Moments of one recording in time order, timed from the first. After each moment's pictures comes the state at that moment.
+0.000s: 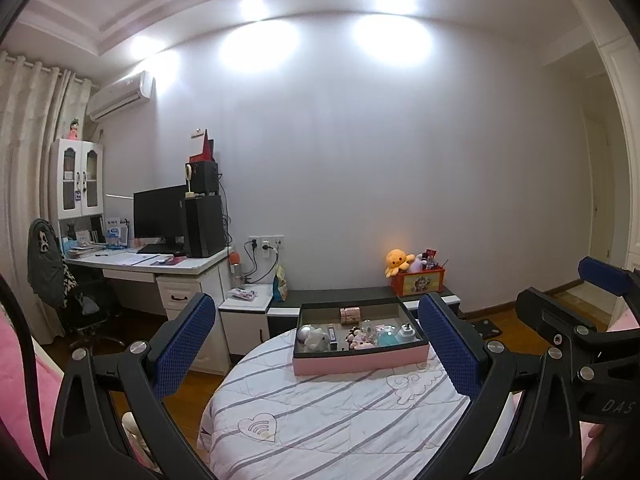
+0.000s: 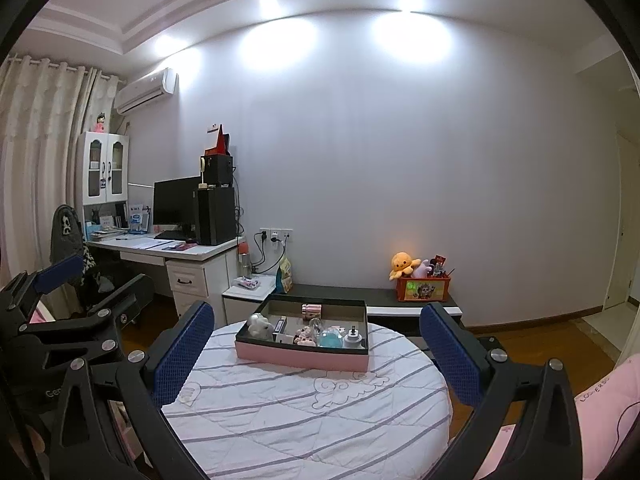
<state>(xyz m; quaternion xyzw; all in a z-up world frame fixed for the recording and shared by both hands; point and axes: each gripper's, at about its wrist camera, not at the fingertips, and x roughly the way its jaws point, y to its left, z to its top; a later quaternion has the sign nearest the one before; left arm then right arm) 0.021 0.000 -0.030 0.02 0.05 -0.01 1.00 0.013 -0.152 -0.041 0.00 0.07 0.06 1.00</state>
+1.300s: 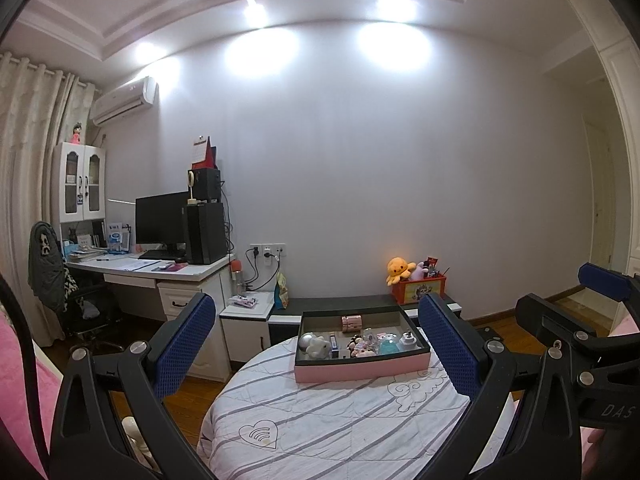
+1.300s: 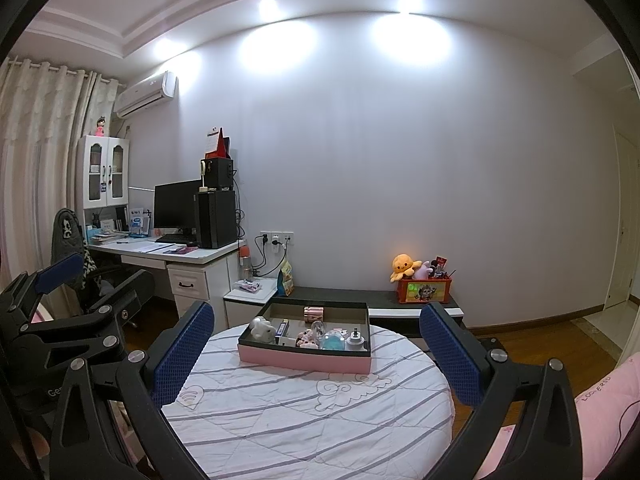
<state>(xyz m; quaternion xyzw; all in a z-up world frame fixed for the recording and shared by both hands) 0.020 -0.002 -0.030 0.02 0.04 0.00 1.00 0.009 -0.156 -0.041 0.00 0.07 0.06 1.00</state>
